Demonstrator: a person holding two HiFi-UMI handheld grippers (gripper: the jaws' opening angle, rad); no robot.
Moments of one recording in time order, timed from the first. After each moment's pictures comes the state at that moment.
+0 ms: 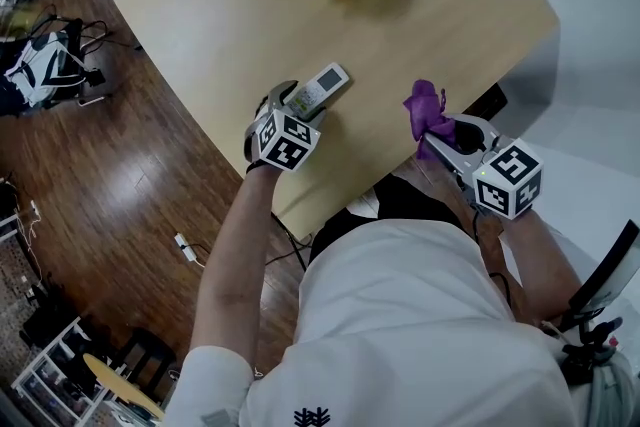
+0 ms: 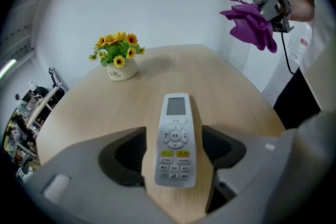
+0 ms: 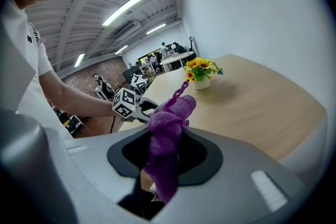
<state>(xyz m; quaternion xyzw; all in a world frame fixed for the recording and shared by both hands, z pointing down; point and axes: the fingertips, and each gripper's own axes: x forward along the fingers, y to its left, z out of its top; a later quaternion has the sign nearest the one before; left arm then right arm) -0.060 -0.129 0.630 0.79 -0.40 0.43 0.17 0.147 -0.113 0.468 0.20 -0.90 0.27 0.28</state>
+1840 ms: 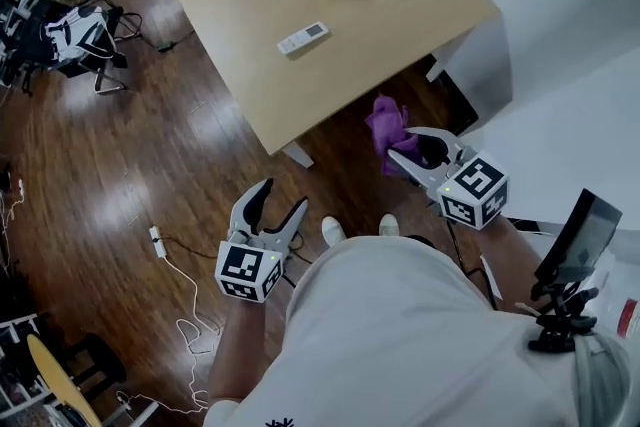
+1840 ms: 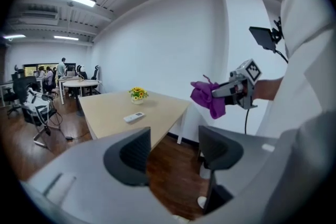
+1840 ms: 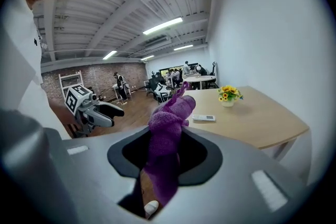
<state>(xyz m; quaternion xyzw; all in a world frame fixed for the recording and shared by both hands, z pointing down) 0.028 0.258 0.411 0.79 -0.57 0.12 0.18 0.175 0.144 0.382 0.16 -0.96 0.12 0.20</state>
